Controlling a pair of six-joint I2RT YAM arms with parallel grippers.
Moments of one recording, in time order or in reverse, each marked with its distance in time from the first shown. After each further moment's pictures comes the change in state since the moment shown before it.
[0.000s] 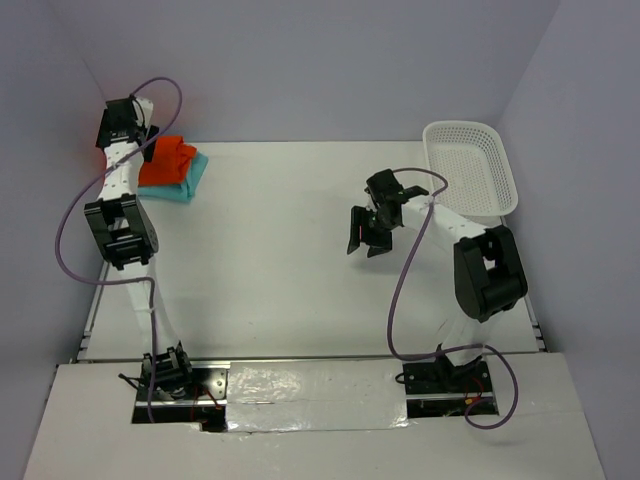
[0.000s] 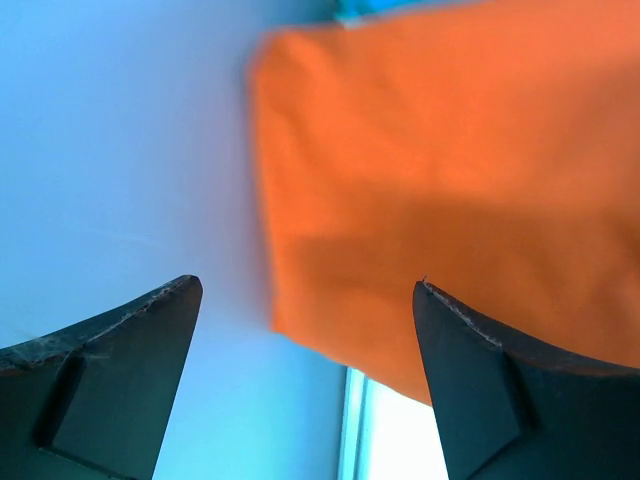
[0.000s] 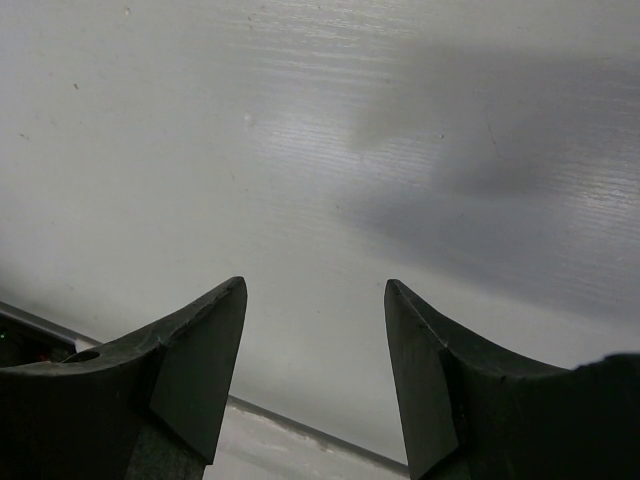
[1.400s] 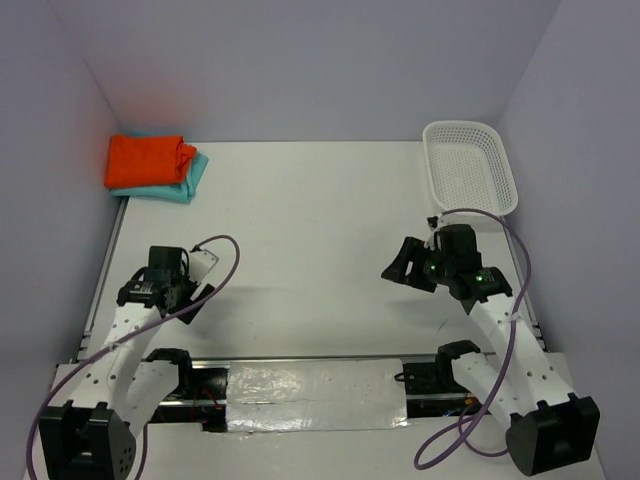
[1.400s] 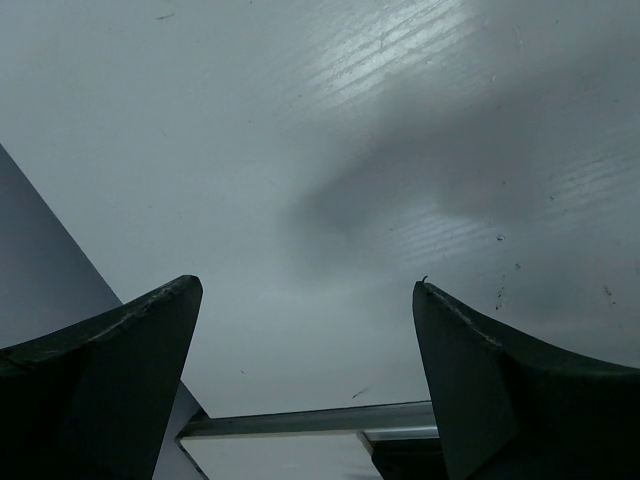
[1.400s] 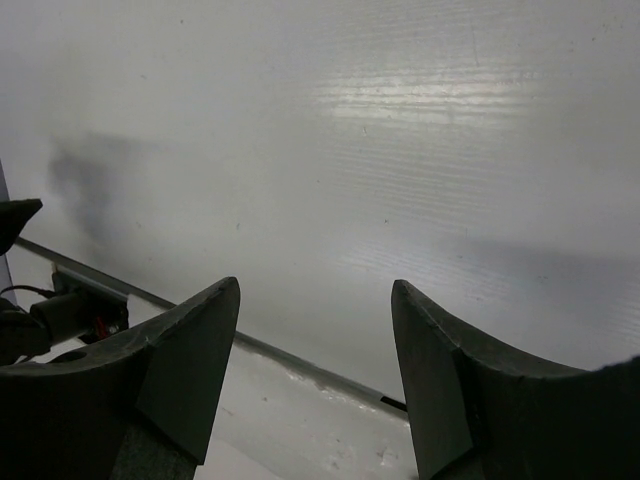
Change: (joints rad) left arm -0.317 -1.559 -1.694 -0.311 0.158 0.019; right arm -0.196 -0.911 -0.555 0.032 -0.120 0.061
